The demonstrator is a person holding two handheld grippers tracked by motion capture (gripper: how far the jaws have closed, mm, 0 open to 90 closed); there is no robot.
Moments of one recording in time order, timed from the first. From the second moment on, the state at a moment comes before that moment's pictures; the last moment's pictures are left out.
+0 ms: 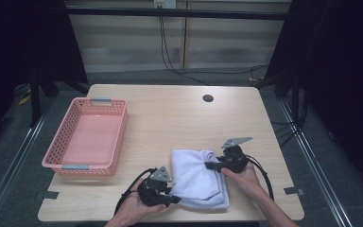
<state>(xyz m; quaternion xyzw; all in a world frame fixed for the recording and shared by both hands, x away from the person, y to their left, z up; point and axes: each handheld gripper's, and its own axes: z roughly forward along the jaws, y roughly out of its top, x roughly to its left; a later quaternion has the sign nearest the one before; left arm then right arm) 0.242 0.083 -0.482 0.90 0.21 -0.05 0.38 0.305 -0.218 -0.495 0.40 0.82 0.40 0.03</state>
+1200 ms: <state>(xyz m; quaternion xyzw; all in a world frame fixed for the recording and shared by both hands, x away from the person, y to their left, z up) 0.271 0.102 -0.418 0.85 0.23 -0.02 0.48 0.355 -0.216 -0.427 0.39 0.79 0.47 0.03</state>
